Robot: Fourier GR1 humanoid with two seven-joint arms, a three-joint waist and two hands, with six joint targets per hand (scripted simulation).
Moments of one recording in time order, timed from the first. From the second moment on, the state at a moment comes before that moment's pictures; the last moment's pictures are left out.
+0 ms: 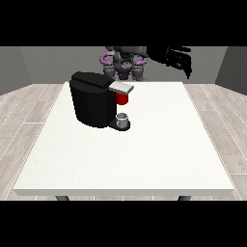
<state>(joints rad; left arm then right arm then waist) -0.35 0.11 0.09 -1.46 -0.07 -0.29 -0.12 -1.34 -0.16 -0.06 -0.76 0.24 -0.07 0.11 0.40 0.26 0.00</state>
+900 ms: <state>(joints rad) -0.35 0.13 0.12 -1.46 -0.03 -0.31 -0.11 -1.32 -0.08 -0.09 -0.72 0.20 -0.07 -0.04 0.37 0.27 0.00</state>
